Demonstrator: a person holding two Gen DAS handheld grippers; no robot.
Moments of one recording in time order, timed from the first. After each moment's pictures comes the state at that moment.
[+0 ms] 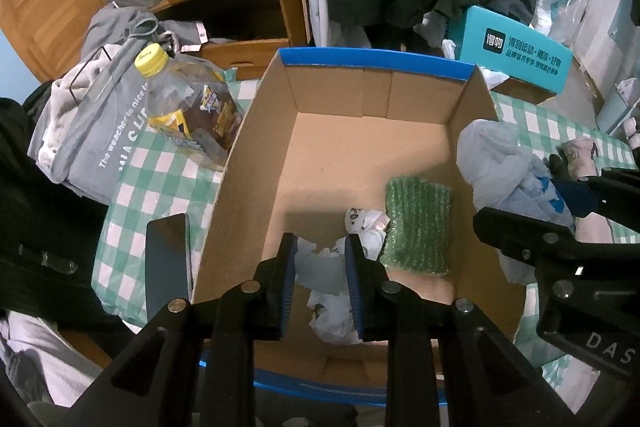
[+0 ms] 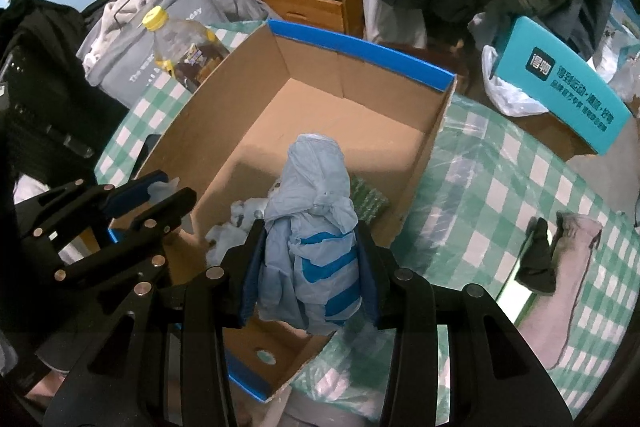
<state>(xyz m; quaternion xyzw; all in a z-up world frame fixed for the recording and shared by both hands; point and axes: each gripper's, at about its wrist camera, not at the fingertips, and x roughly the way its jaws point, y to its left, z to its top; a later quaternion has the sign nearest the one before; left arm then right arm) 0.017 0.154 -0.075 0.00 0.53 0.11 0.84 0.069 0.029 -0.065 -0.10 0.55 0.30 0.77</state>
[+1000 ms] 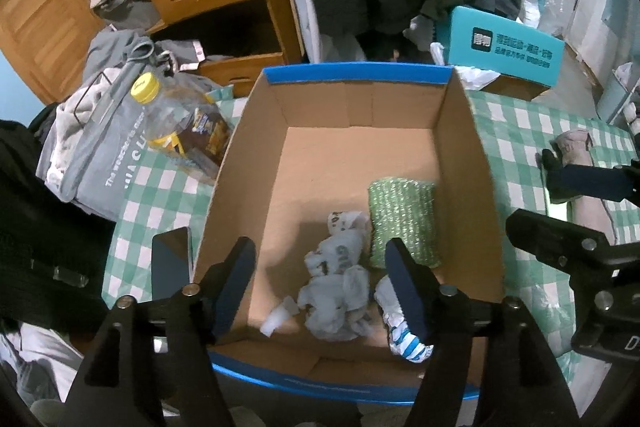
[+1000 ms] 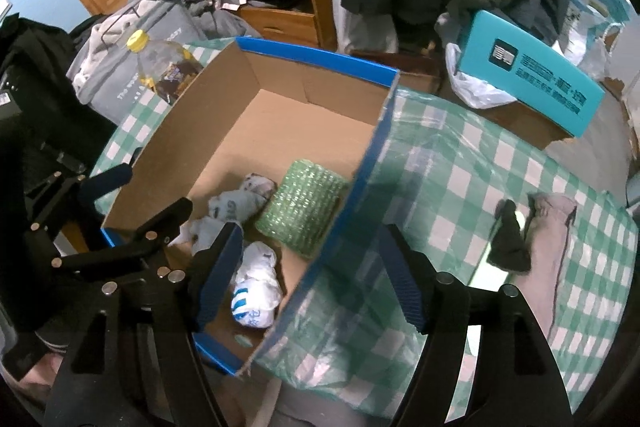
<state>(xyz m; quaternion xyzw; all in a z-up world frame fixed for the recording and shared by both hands) 0.016 0.127 -0.062 0.03 0.52 0.11 0.85 0.063 -0.014 -0.049 -0.08 0.54 0.27 0.79</state>
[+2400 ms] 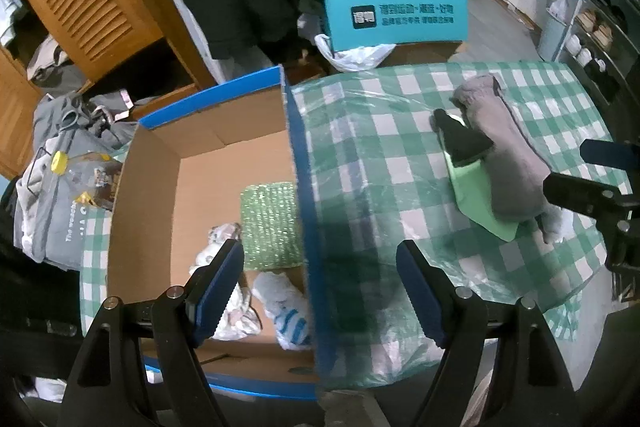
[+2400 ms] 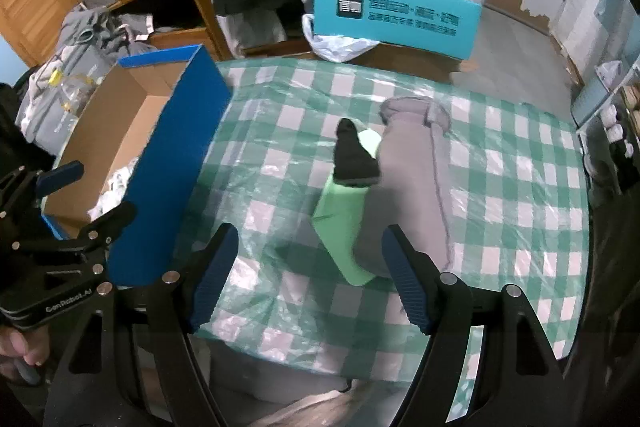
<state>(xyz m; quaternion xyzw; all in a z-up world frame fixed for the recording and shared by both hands) 0.013 -0.007 -0.065 0.10 0.52 0.00 0.85 0.038 -0.192 -0.053 -0.03 0.54 0.14 0.83</state>
